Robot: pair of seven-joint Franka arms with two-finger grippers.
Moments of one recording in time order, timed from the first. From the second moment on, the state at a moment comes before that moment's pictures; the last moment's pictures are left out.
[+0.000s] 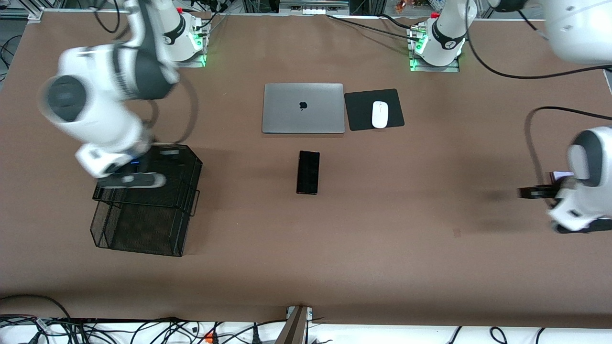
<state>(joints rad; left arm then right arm) -0.06 0.66 0.38 -1.32 0.01 1.76 0.22 0.93 0.38 -0.66 -1.58 0.19 1.85 0.24</state>
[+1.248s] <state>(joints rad) 0.36 0.85 0.26 -1.45 -0.10 2.12 0.69 1.06 0.92 -0.36 -1.32 0.24 2.22 0.75</state>
